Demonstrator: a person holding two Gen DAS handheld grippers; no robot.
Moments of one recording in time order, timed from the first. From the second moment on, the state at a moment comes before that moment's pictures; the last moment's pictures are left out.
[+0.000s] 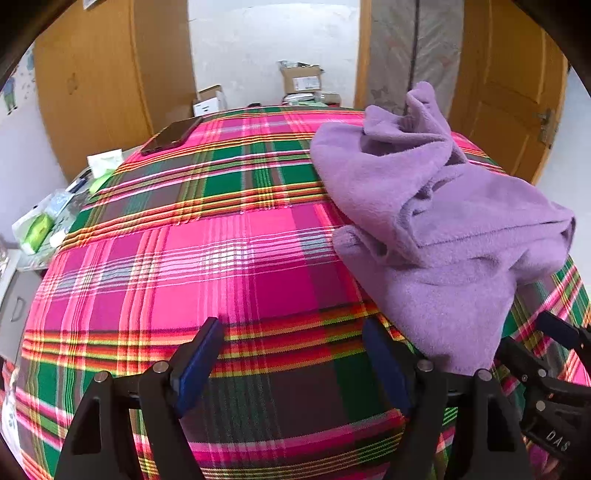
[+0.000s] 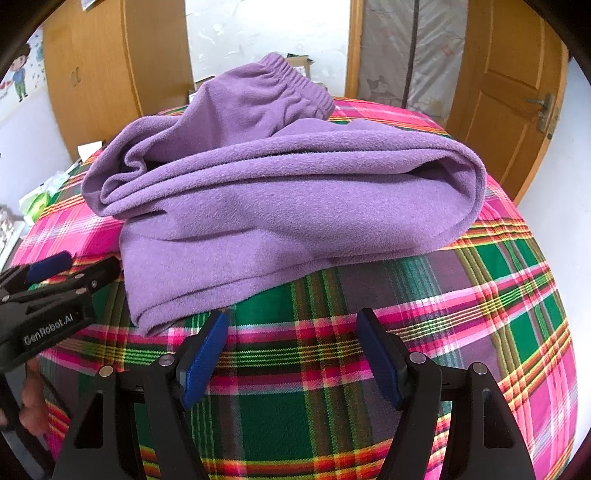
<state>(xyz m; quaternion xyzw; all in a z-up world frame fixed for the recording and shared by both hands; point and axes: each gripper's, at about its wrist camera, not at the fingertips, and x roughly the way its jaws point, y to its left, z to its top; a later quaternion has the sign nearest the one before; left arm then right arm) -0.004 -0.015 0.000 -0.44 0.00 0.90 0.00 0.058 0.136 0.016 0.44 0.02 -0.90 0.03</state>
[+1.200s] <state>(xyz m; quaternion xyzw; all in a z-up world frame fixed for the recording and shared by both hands) -0.164 -0.043 0.056 -0.52 -0.13 0.83 0.16 -0.065 0.130 0.102 0.41 -0.06 -0.88 0.23</state>
